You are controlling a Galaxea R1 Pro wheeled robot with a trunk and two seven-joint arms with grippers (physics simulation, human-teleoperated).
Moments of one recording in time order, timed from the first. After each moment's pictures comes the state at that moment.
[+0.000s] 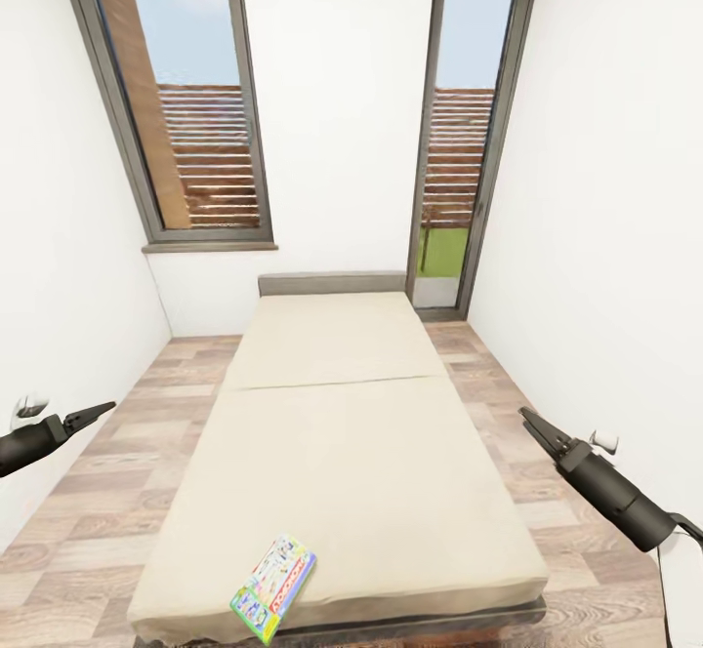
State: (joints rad) left arm -0.71 0.55 0.65 -0.62 0.01 0.56 -1.22; right arm -0.28 -0.01 -0.65 -1.51 -0.51 0.84 0.95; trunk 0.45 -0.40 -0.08
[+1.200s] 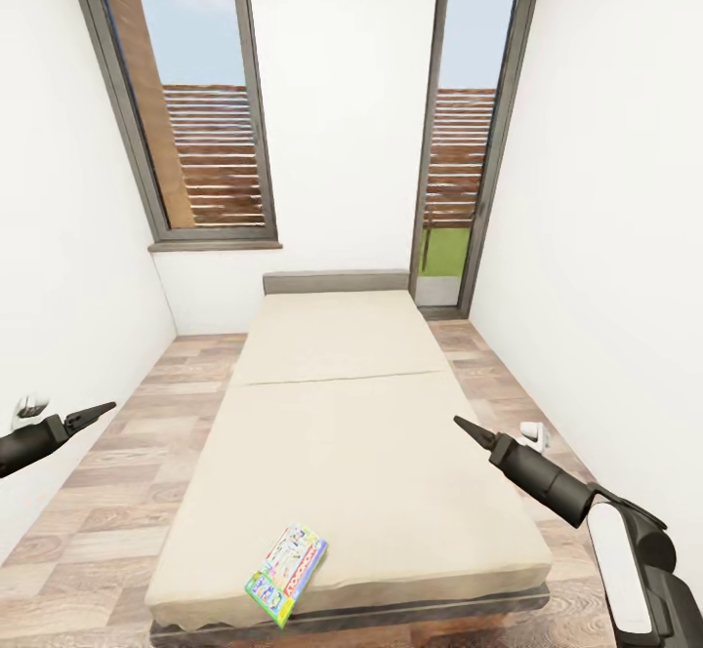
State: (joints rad) left arm -0.71 0.55 0.65 -0.62 0.01 0.56 -1.22; right arm -0.28 -0.01 -0.37 -1.52 -0.52 0.84 0.64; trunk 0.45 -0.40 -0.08
